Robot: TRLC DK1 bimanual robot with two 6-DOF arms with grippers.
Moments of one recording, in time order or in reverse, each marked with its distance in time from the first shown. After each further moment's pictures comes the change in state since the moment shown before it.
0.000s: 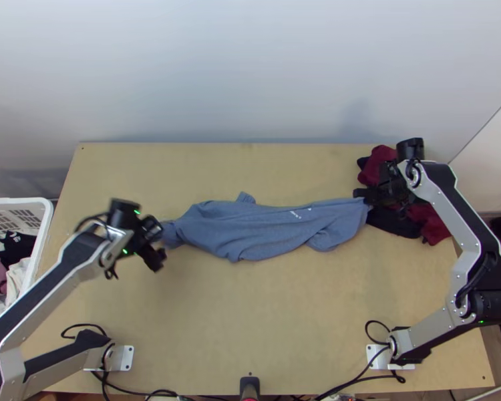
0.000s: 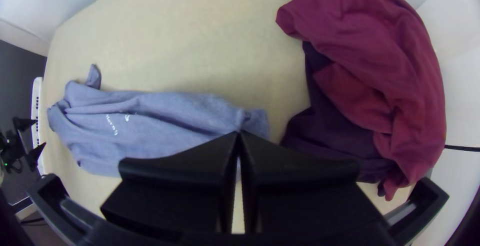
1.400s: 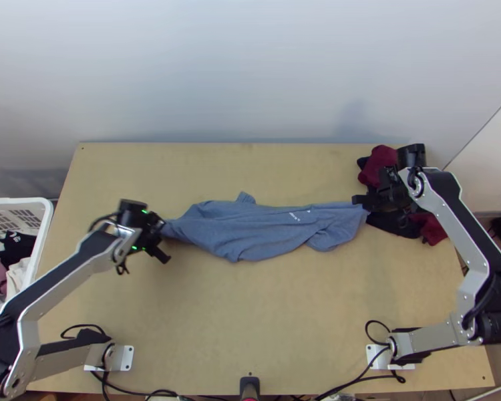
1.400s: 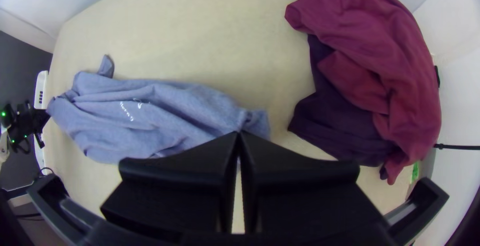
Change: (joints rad) left arm 0.075 0.124 -0.056 0.203 0.018 -0.110; right arm 0.028 -0.124 -0.074 -0.019 0.000 0.014
